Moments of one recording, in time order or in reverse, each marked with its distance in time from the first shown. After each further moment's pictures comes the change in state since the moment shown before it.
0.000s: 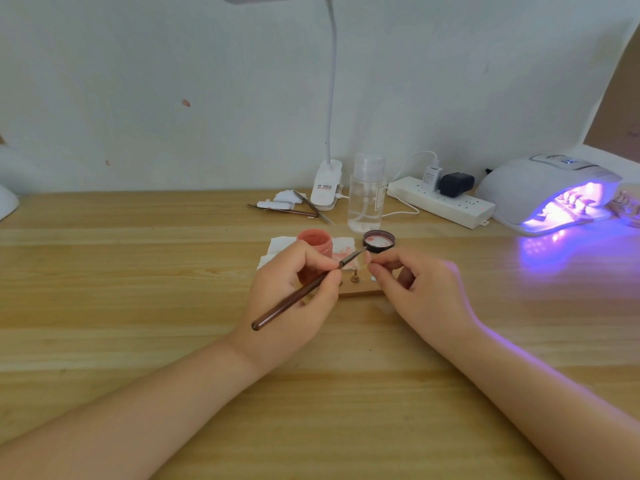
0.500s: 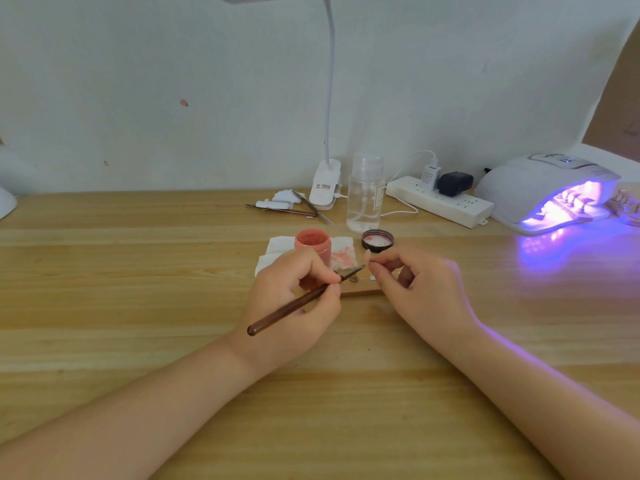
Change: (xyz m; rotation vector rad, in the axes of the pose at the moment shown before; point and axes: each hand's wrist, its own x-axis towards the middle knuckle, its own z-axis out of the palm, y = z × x) left_hand -0.001 -0.006 -0.001 0.040 -0.051 0.075; right_hand 0.000 0.002 0.000 -0.004 0.021 0.021
